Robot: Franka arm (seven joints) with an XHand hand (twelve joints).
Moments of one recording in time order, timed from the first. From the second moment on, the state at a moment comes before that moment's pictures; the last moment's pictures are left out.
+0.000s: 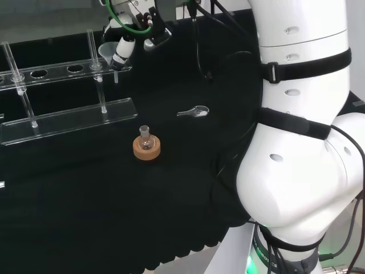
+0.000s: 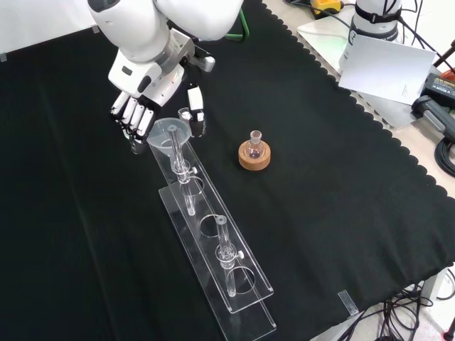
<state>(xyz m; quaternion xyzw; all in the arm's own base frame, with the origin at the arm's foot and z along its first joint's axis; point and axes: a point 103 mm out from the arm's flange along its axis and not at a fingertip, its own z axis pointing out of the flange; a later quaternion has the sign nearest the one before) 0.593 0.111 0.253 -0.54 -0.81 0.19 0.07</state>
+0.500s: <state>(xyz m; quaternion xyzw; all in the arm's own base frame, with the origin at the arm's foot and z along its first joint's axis) 0.596 0.109 0.252 -0.55 -0.82 0.17 0.07</state>
